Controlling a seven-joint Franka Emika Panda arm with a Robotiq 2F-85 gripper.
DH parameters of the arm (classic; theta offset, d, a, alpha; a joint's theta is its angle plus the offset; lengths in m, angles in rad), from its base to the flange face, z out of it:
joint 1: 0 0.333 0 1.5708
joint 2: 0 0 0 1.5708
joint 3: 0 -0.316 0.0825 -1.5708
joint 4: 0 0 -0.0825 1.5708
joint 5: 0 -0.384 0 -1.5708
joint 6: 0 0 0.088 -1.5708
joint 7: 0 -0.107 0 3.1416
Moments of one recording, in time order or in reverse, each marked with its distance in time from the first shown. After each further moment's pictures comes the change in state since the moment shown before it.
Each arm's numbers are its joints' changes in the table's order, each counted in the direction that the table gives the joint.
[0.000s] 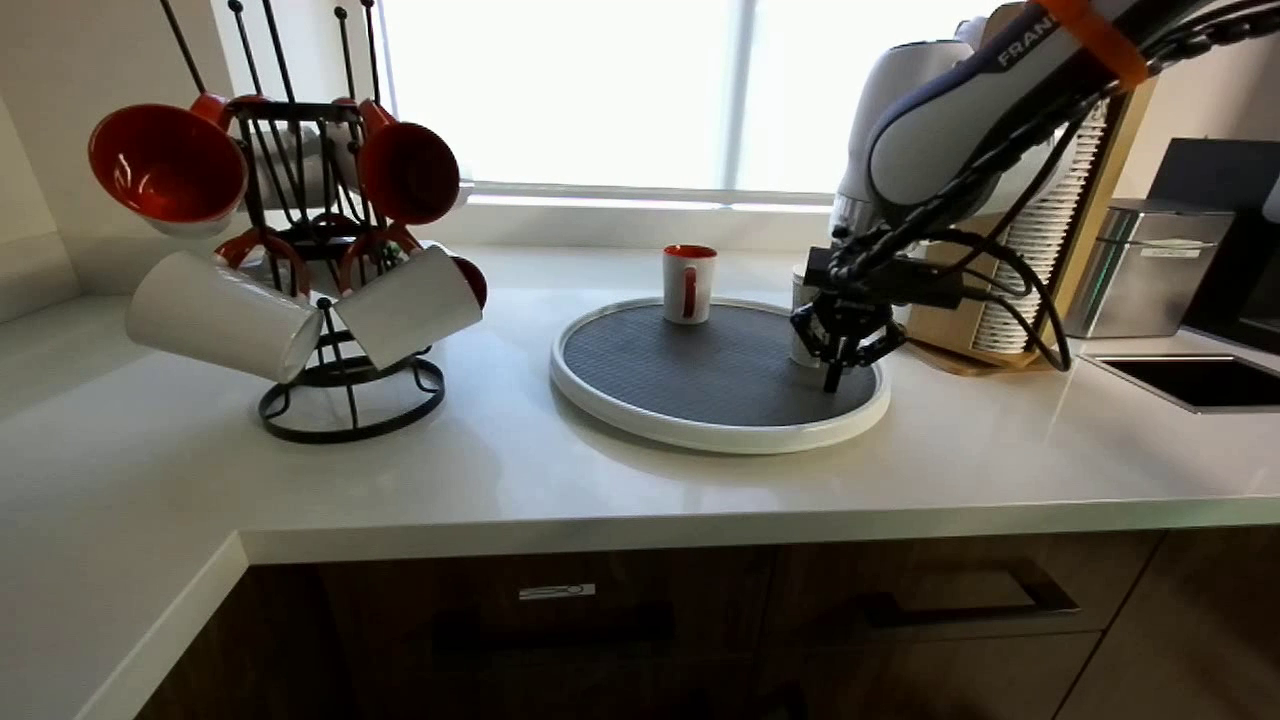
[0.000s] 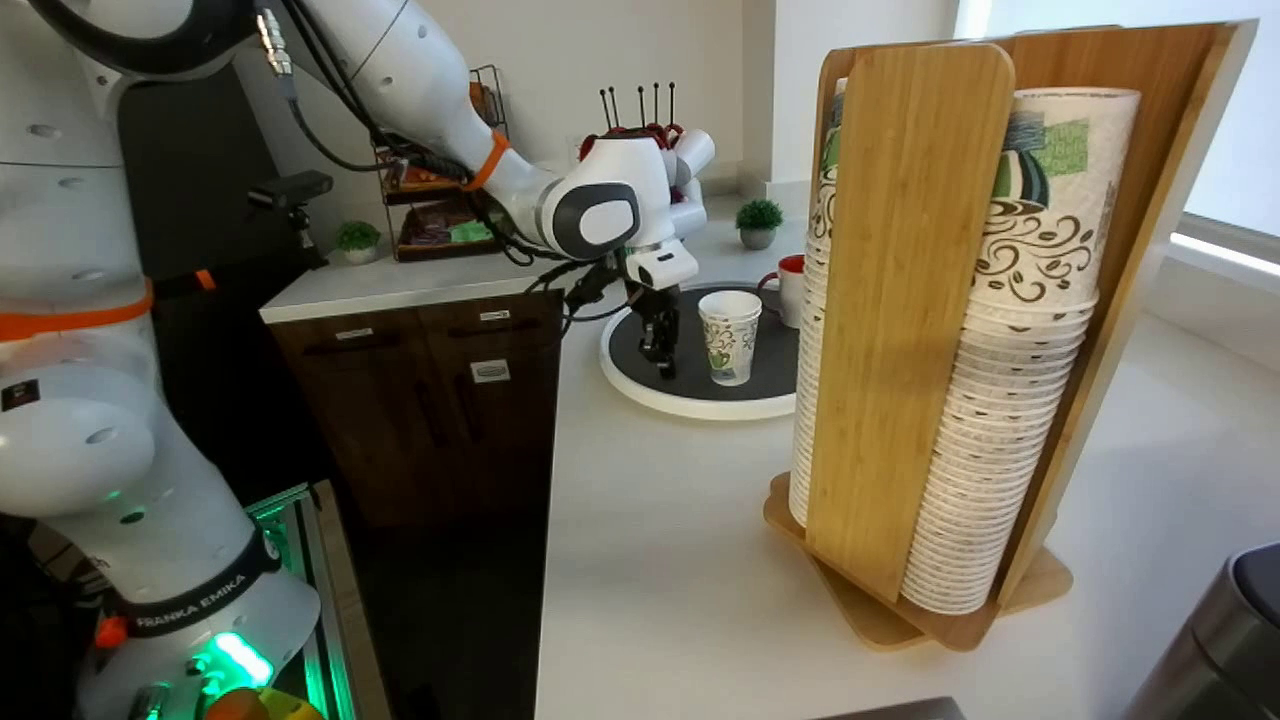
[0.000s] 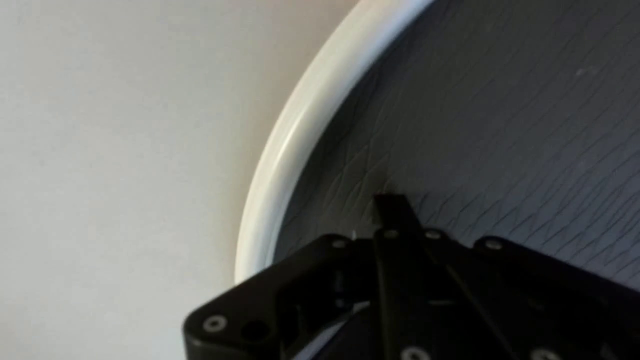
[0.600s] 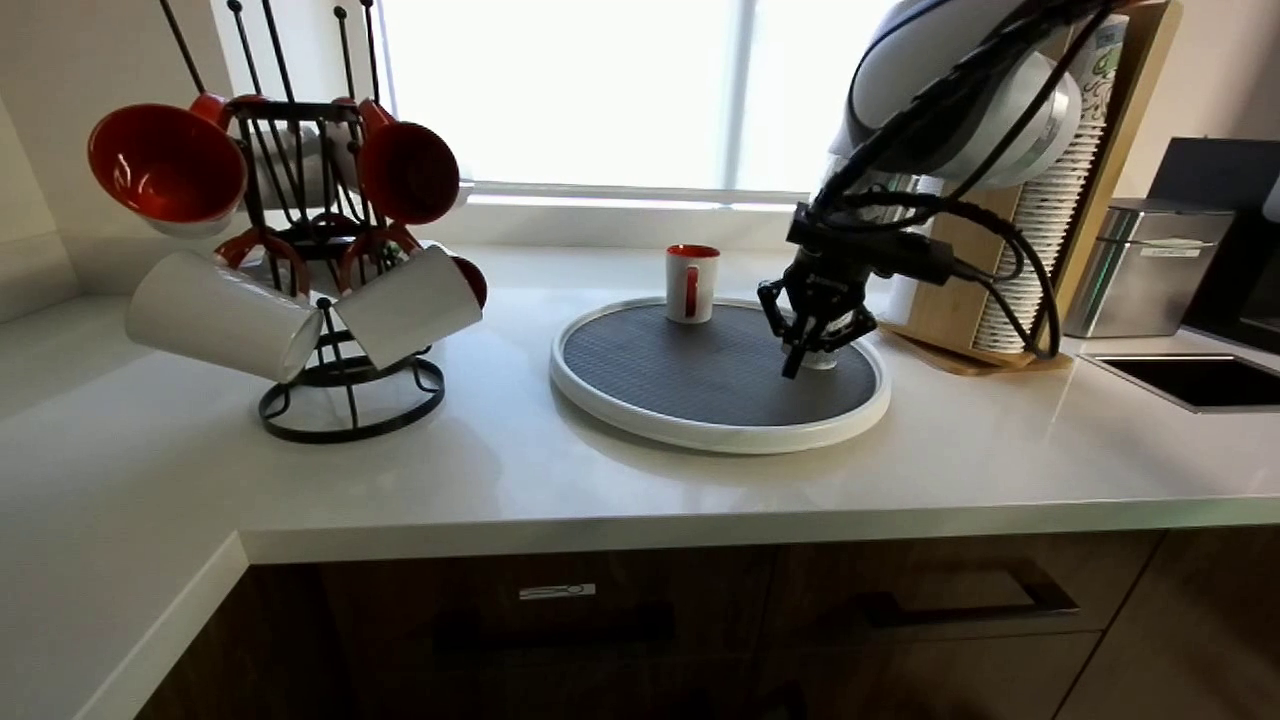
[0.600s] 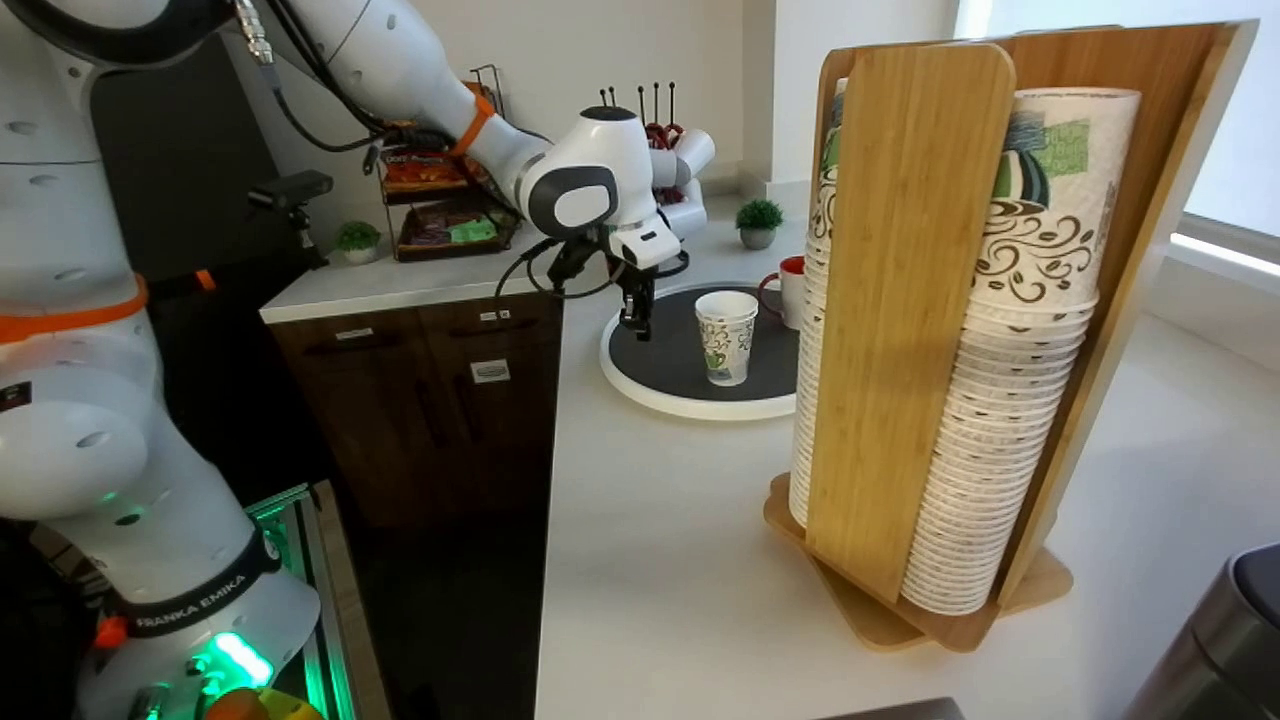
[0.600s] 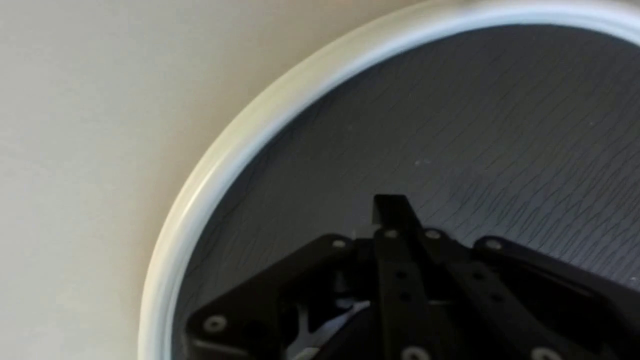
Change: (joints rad) arm -0.037 0.059 -0.108 -0.011 -0.204 0.006 0.161
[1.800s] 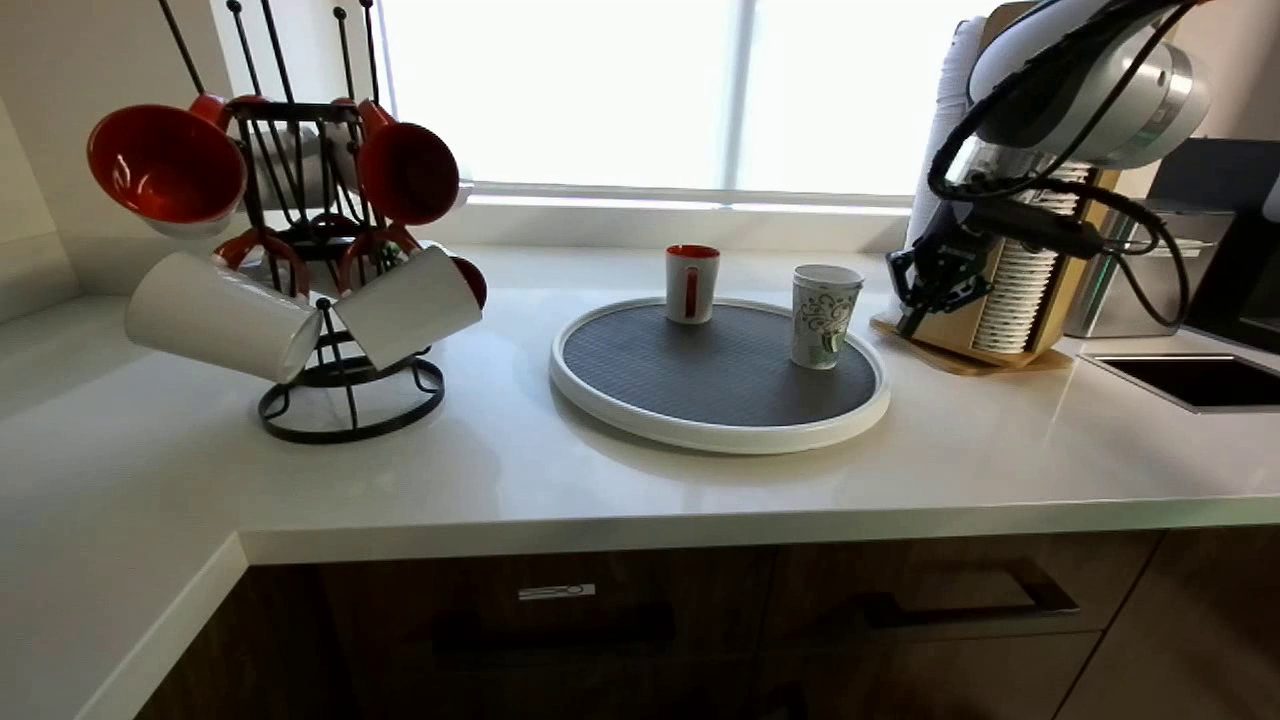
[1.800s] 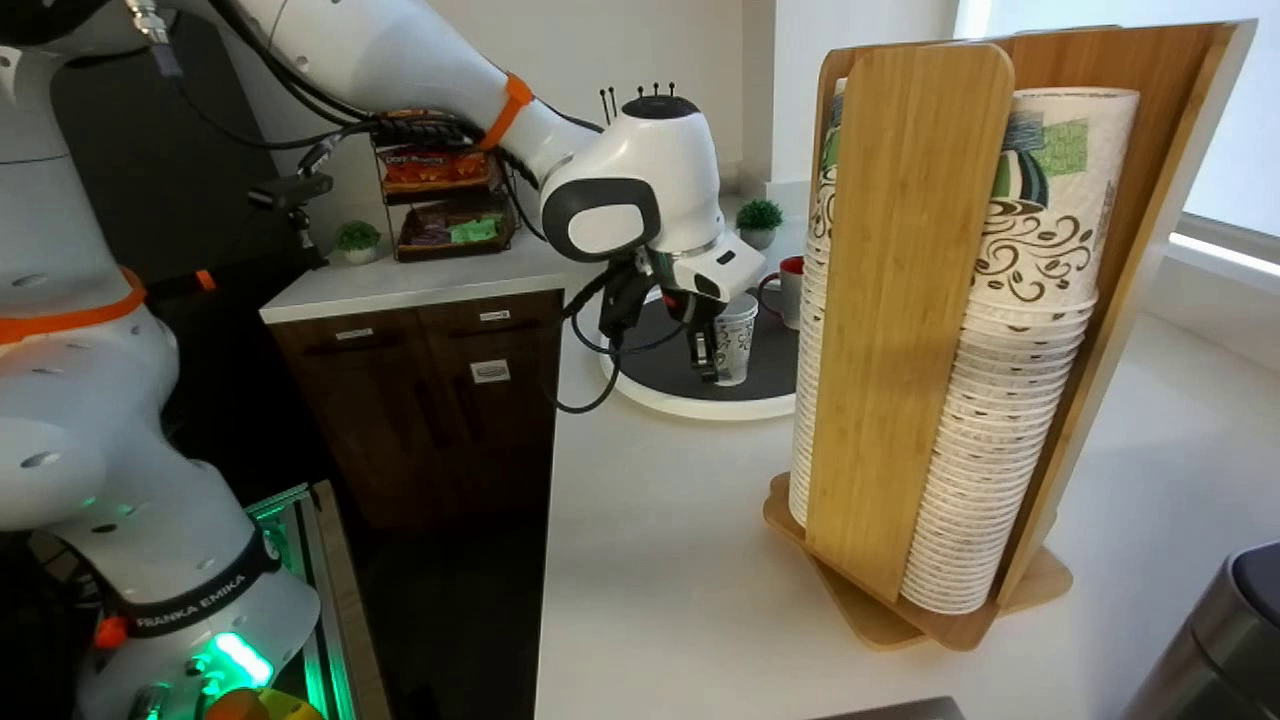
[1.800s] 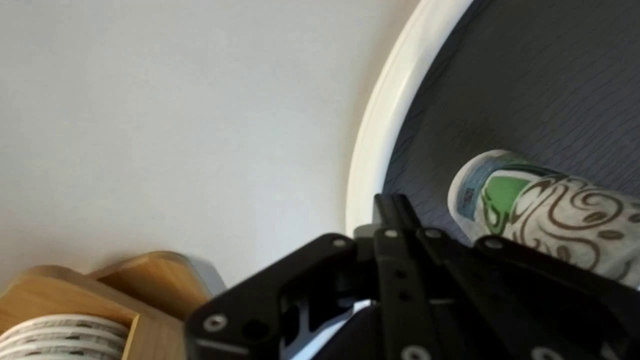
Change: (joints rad) arm -0.215 0.074 0.105 -0.054 -0.085 0.016 0.550
